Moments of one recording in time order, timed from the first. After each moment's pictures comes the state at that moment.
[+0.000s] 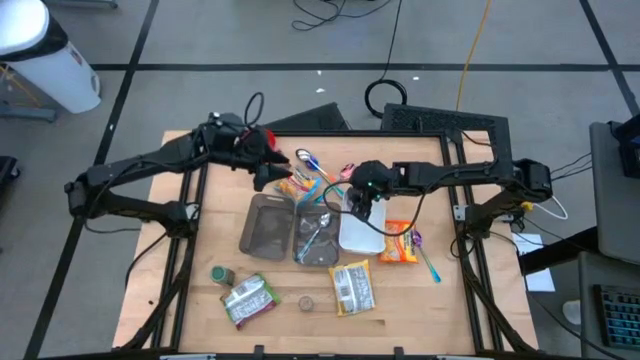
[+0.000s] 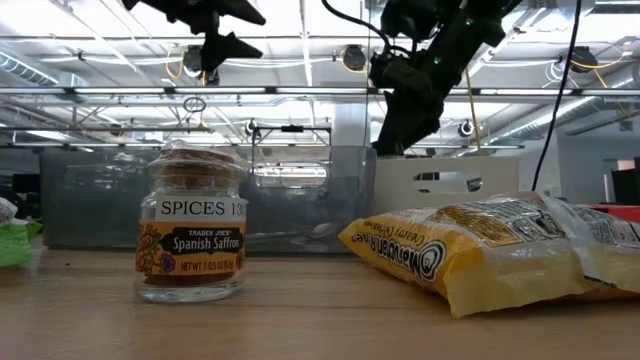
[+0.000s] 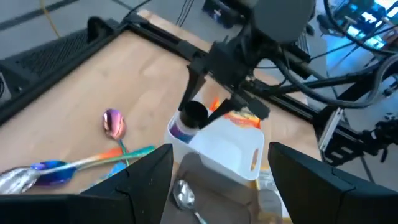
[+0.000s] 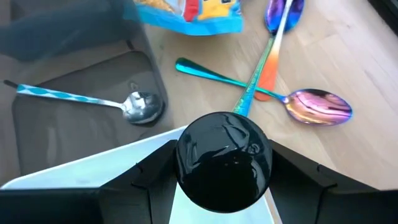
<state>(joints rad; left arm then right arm) 0.40 1.13 1.04 -0.36 0.38 -0.28 -0.16 1.49 1.03 -0.44 0.11 0.24</state>
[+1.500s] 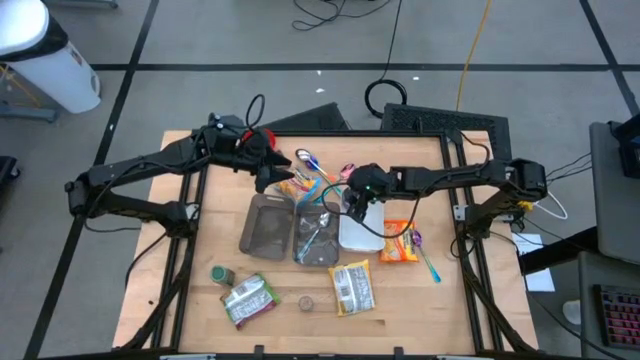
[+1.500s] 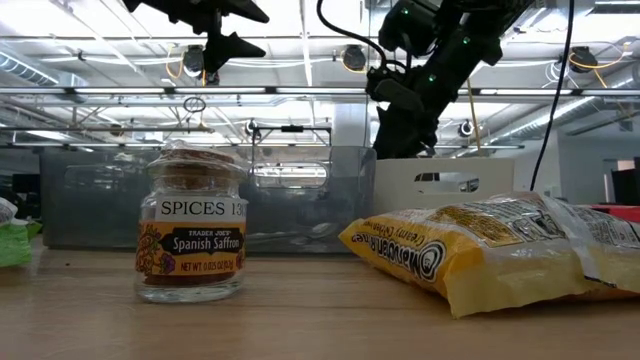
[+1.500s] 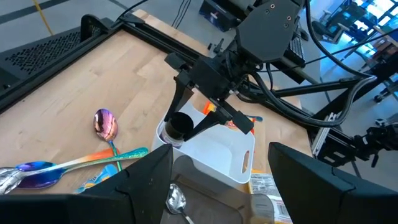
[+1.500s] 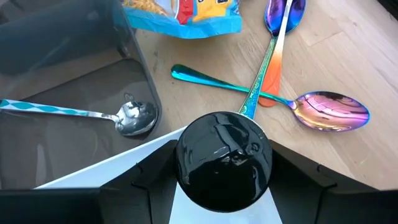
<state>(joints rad) 0.39 1.13 1.03 -0.32 0.37 -0.32 -0.16 1.53 0.95 -0.28 0.13 0.27</state>
